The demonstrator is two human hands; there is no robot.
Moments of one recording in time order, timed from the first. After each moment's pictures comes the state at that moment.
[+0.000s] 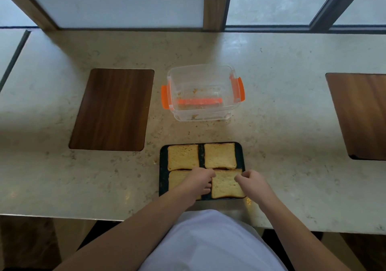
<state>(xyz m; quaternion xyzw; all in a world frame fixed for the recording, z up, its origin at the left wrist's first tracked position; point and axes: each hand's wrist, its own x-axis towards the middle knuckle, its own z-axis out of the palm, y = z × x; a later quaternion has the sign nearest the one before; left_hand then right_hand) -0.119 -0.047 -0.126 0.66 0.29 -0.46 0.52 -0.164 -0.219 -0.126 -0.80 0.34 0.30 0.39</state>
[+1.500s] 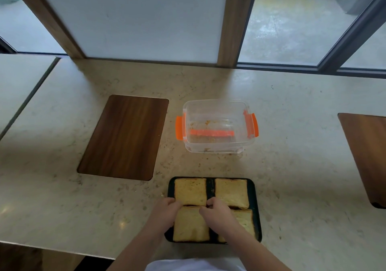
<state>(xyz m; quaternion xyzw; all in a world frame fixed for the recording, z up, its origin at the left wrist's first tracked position) -0.106 0.060 -0.125 0.75 0.27 -0.37 0.49 -0.120 -0.112 -0.131 -0.78 0.24 0.38 0.44</state>
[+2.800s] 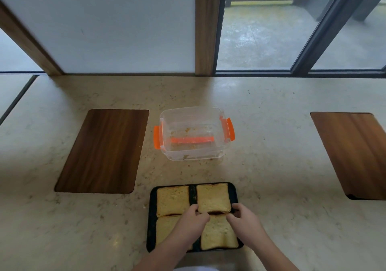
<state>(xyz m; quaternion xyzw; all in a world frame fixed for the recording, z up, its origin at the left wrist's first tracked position) -0.112 -0.054 -0.118 0.73 0.24 -0.43 0.47 -0.146 -0.220 -0.136 -0.84 0.27 0.26 0.40</state>
